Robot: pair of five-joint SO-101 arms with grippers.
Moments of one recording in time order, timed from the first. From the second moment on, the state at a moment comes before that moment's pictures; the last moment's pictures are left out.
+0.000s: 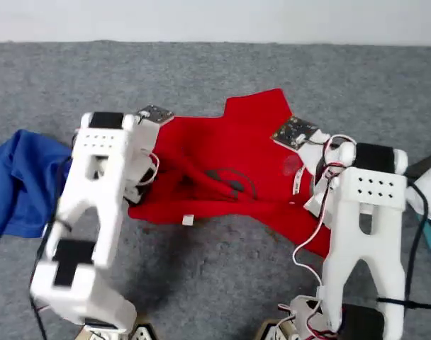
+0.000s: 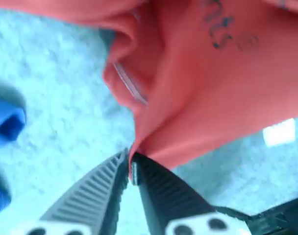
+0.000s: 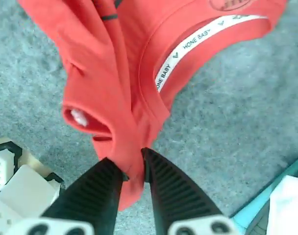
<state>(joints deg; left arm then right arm) 0.1 7.3 6.5 98.7 -14.5 6.9 -19.8 17.6 94.9 53.9</state>
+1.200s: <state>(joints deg) 2.0 2.7 17.5 98.9 4.7 6.1 -5.2 12.0 82.0 44.0</state>
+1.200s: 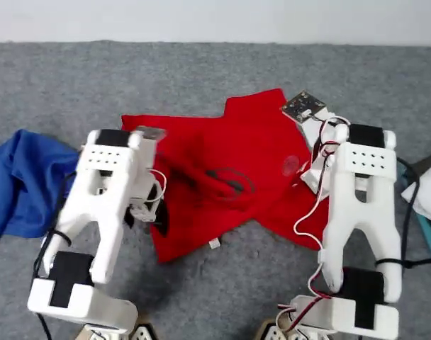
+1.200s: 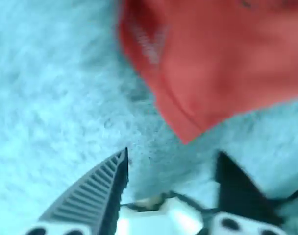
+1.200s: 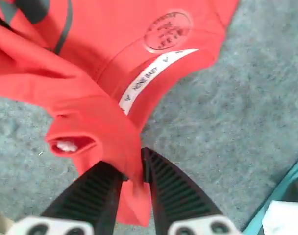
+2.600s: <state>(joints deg) 9.2 19.6 0.6 98.9 25.1 5.9 -4.8 12.0 83.3 44.0</state>
